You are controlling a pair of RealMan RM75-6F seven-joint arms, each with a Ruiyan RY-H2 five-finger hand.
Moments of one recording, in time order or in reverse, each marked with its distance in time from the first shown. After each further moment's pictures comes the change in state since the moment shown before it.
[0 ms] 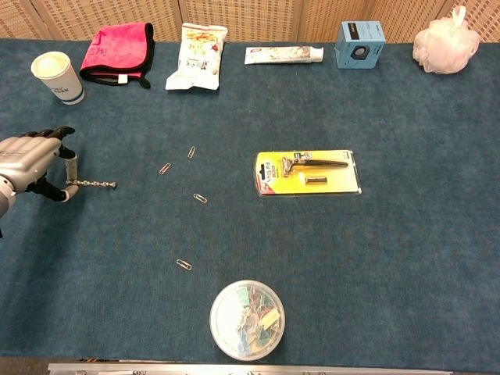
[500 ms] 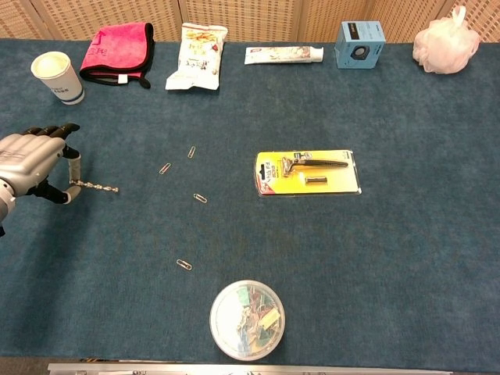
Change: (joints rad) left arm 0.010 0.012 0.029 -0.097 0.062 0.084 0.079; right arm -0.007 0.005 -0.003 0.001 -0.014 0.015 0.015
